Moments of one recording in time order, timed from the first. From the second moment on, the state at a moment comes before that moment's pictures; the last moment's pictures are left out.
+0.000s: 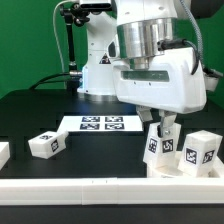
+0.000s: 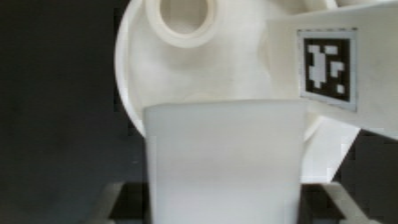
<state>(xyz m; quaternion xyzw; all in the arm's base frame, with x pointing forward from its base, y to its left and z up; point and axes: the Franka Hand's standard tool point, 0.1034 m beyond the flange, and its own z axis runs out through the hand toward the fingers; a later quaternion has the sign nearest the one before) 0.618 0.046 0.077 -0.79 0.60 -0.02 0.09</state>
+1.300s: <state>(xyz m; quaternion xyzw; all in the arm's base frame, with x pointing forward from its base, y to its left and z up) 0.623 0.050 0.077 -0.56 0.83 0.03 0.10</state>
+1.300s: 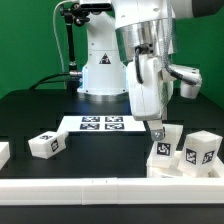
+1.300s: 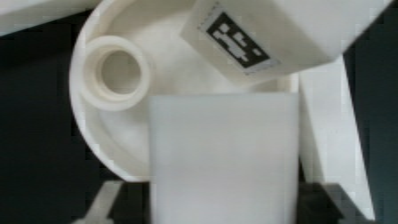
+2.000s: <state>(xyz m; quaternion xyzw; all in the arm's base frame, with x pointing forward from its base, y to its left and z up) 0.628 0.058 0.095 -0.59 0.80 0.03 0.11</state>
